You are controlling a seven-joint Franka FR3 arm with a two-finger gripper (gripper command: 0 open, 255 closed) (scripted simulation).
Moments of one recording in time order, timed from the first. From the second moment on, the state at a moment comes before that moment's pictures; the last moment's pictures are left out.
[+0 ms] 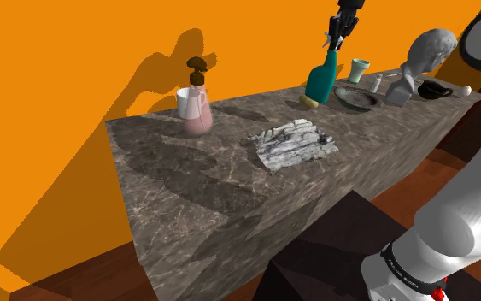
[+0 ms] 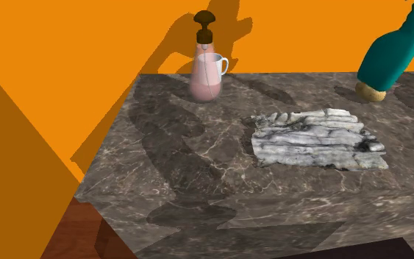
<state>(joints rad) -0.35 0.18 -0.05 -1.24 0.01 1.42 -0.38</state>
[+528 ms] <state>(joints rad) -0.44 0.34 -0.09 -1.04 0.03 1.38 -0.50</state>
